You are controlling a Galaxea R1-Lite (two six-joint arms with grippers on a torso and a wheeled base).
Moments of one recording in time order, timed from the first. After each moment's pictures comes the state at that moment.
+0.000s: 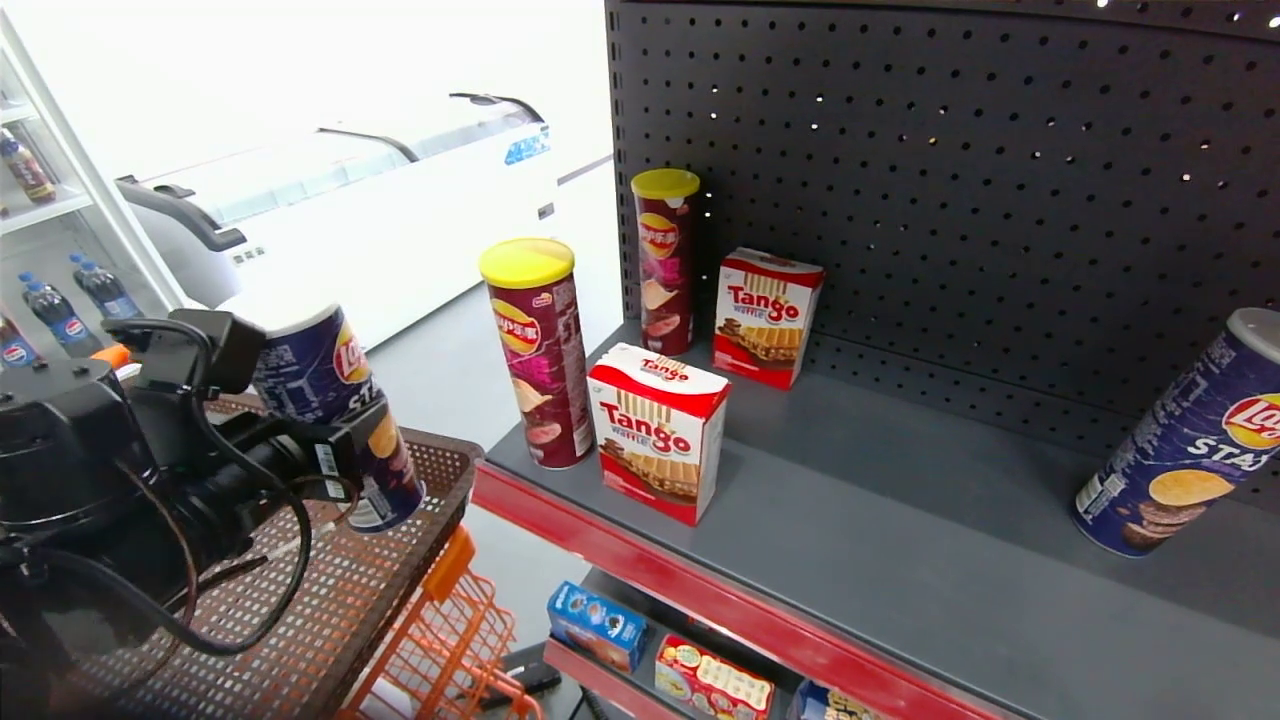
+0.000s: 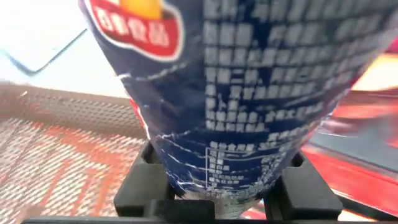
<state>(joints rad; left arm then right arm) -0.18 1.51 -0.44 -0.97 0.07 0.00 0.00 0.00 0.00 0.00 0.02 -0.01</state>
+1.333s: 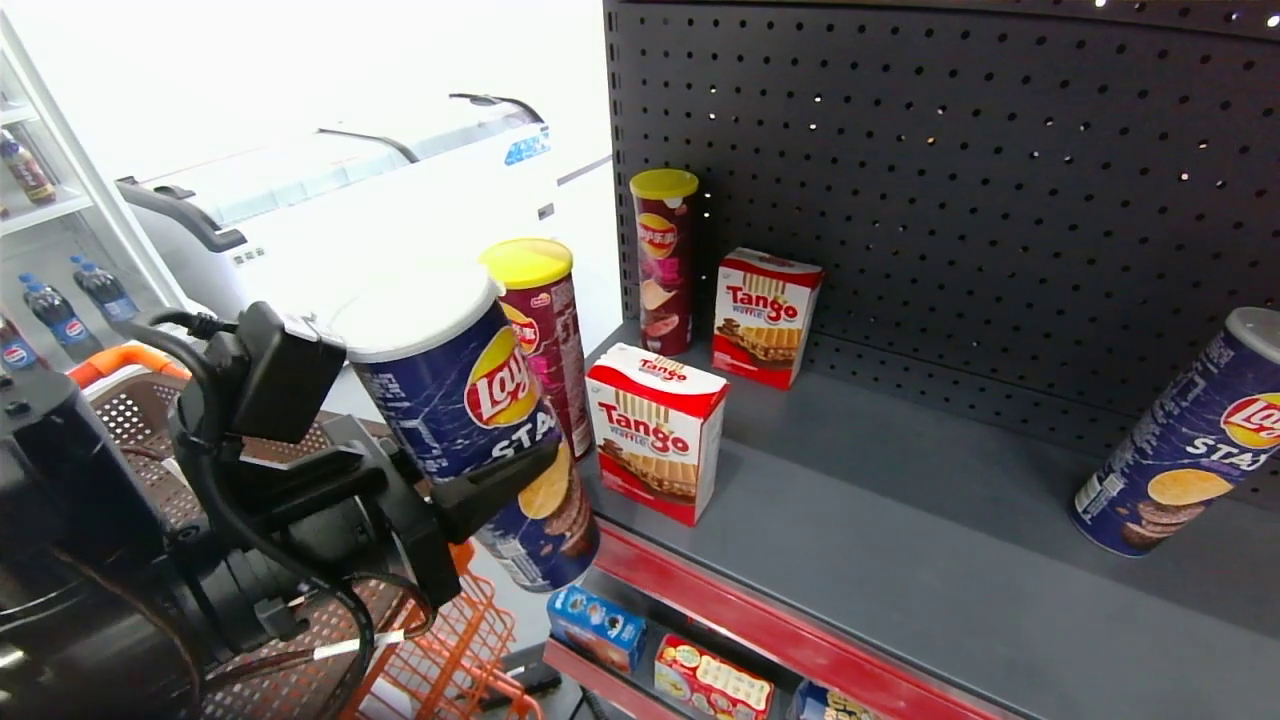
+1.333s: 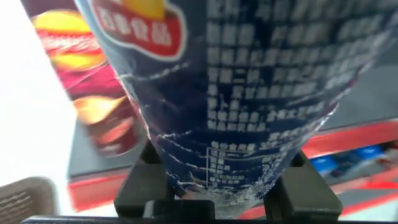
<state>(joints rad) -0.56 1.40 -0.44 -0.96 -0.23 -0.02 0.00 0.00 0.00 0.00 0.02 -0.01</state>
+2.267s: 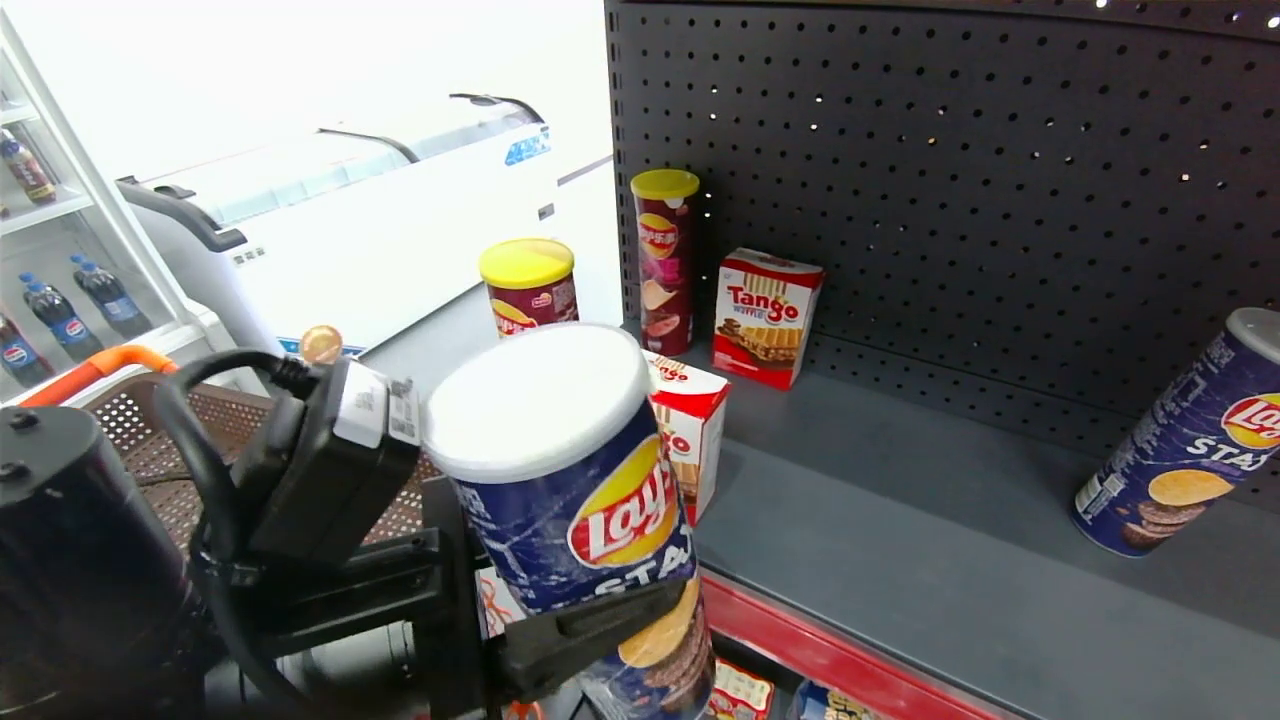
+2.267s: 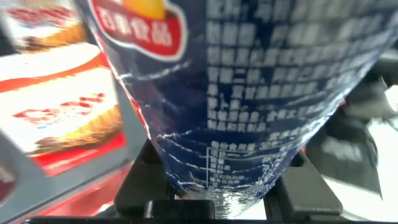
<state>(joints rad) -0.78 1.39 -0.48 -0.88 -0.38 0.01 0.00 0.00 0.00 0.00 0.02 -0.01</state>
